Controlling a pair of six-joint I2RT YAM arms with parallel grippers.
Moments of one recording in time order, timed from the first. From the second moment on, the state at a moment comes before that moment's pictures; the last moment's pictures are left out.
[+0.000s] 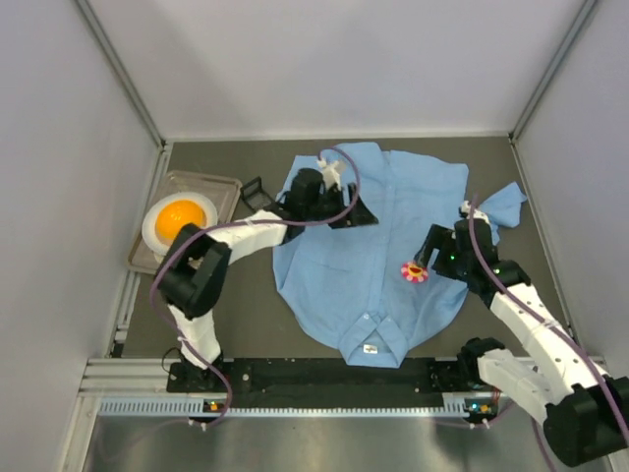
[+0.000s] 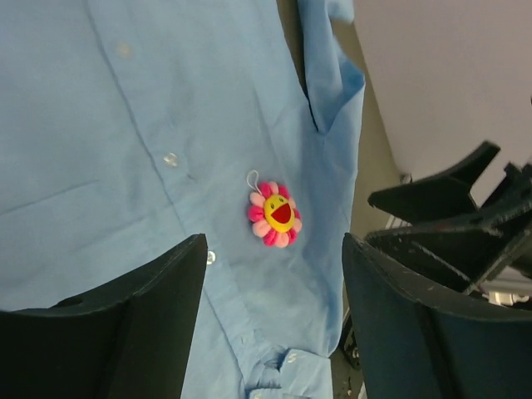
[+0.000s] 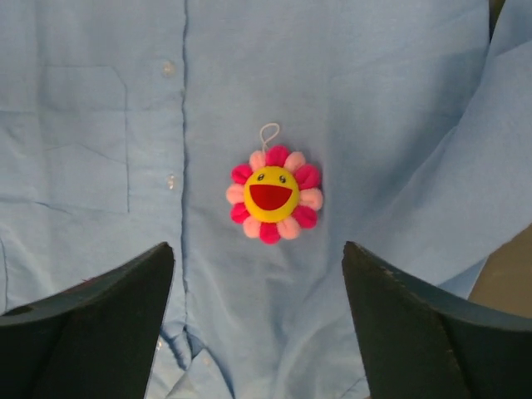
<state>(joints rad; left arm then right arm) -0.57 1.77 1.17 0.22 0.53 -0.74 0.37 0.87 0.70 -0.59 0.17 0.53</state>
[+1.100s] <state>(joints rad) -0.86 2.20 1.44 0.12 0.50 -0.63 0.05 0.88 0.30 -0.20 -0.26 0.73</state>
